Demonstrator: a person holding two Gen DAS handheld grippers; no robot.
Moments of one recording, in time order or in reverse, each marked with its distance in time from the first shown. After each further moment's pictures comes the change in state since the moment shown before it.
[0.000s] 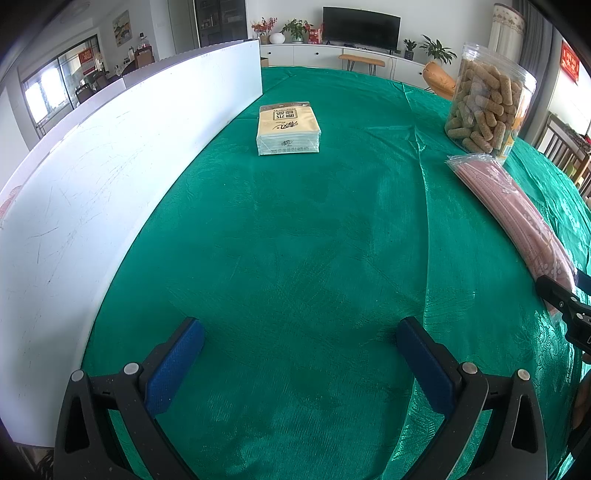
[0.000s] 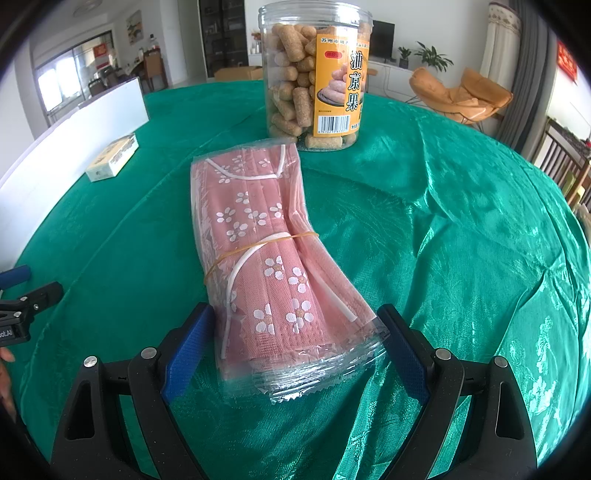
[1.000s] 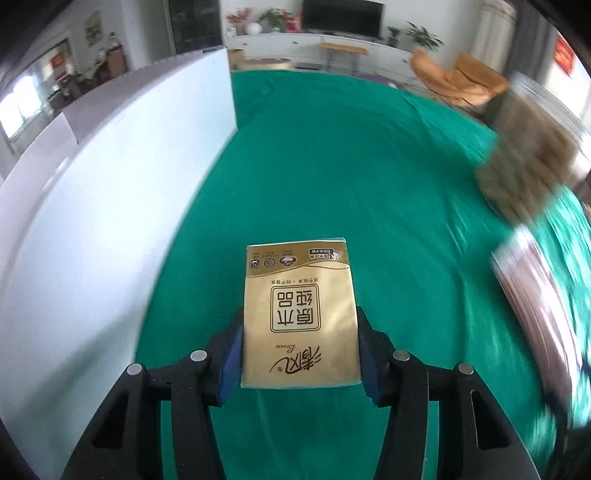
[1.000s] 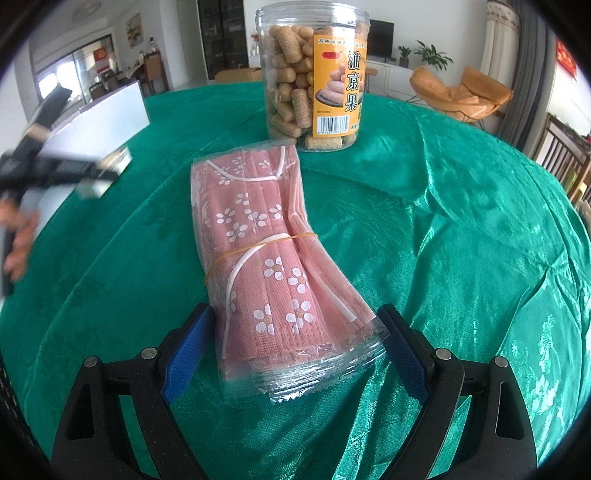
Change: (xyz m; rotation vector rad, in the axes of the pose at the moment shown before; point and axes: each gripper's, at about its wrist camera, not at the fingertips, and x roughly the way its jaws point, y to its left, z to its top) left arm 0.055 0.010 0.117 0.077 0.067 -0.088; right arm -0.002 -0.004 0.001 0.003 0.003 0.019
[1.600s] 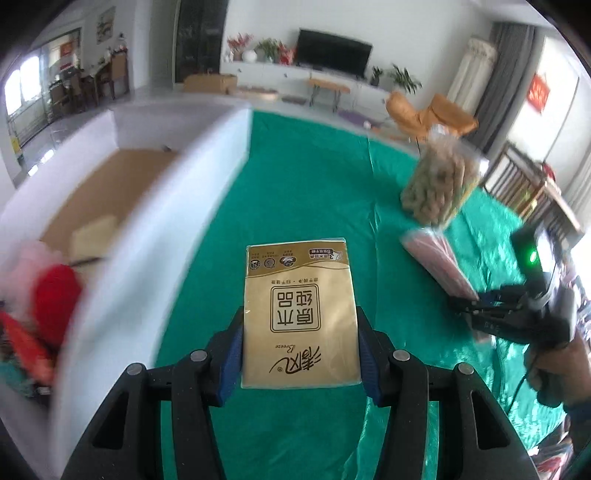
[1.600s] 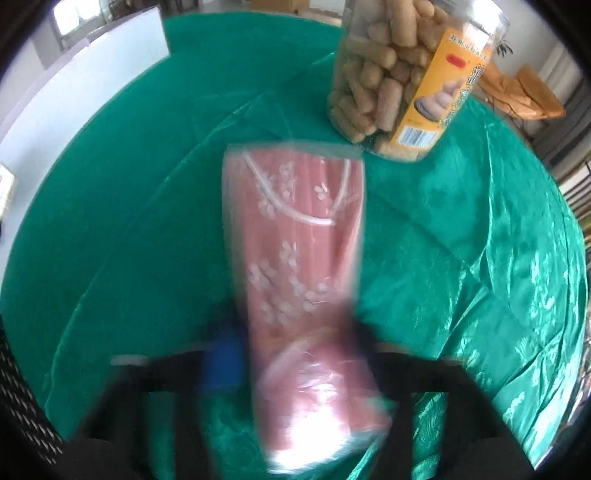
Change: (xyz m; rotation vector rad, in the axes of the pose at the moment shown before) left arm -0.136 0.028 -0.062 -0.094 -0.163 -0.129; right arm 0.028 0.043 0.072 -0.179 0.304 0.000
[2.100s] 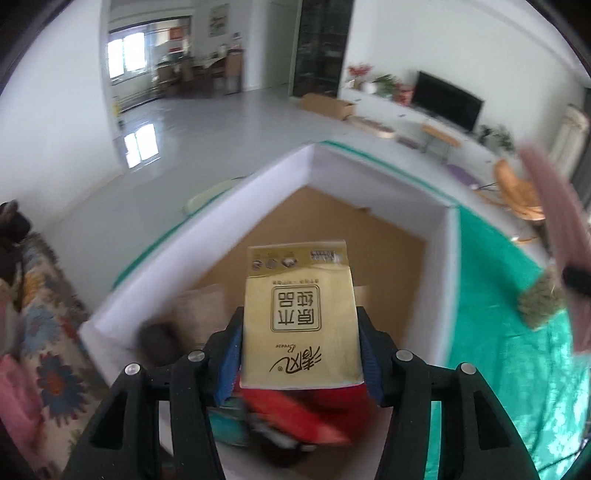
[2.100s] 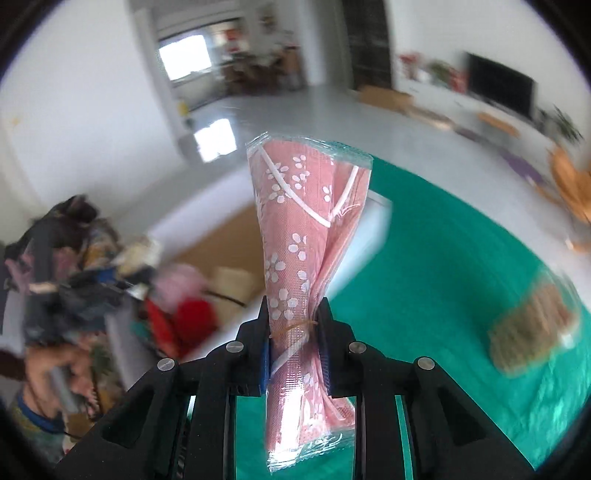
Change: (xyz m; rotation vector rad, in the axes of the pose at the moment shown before) left arm -0.097 0.211 0.042 -0.255 -0.081 0.337; right arm -0.187 0.228 0.139 -0.245 -0.366 0.383
